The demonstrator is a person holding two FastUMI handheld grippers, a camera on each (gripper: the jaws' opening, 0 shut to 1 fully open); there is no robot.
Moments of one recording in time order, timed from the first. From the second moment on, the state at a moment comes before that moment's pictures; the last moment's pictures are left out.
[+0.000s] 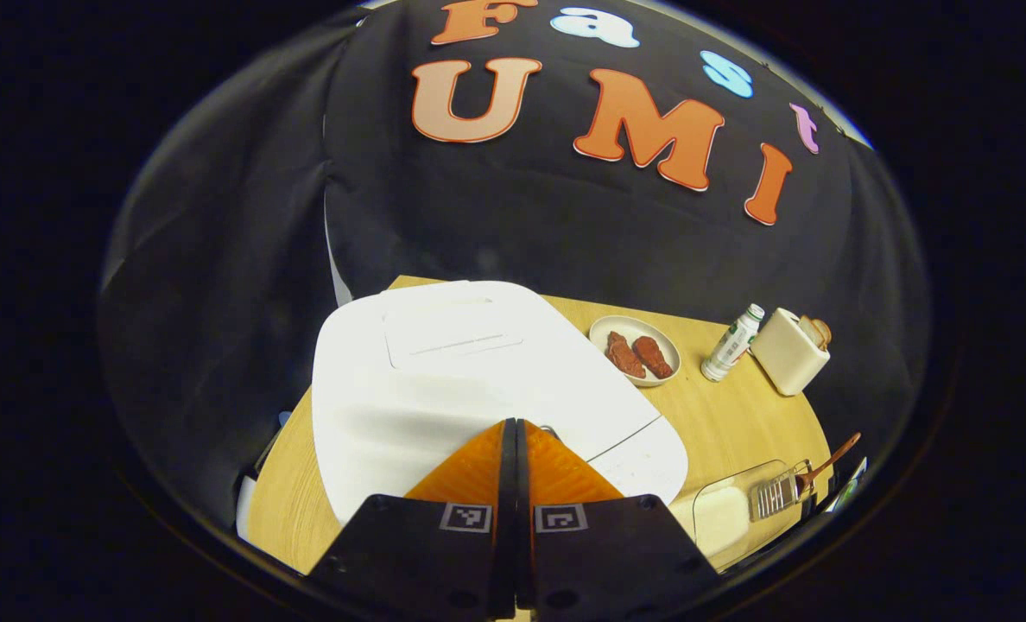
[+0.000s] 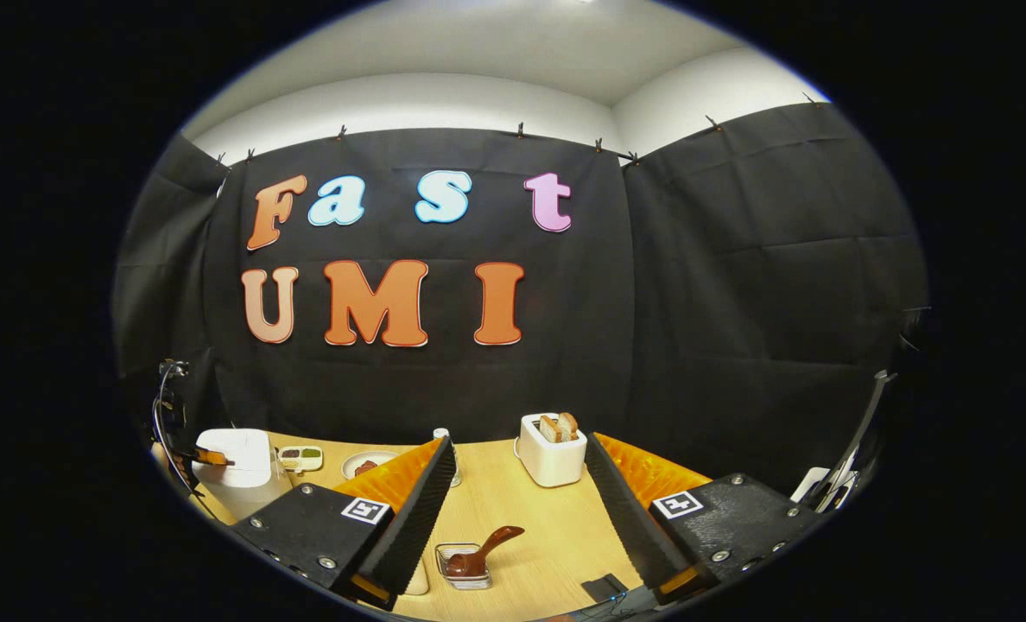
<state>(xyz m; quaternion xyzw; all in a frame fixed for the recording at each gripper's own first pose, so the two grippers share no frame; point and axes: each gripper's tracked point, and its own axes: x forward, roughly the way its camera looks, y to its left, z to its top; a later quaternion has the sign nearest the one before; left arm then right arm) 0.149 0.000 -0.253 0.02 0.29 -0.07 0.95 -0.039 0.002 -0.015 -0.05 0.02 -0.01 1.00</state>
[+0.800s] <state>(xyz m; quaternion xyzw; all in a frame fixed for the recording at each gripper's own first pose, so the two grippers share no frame) 0.102 -0.001 -0.049 0.03 0.09 -0.06 0.99 -0.033 0.024 -0.016 -0.03 0.01 0.02 1.00</state>
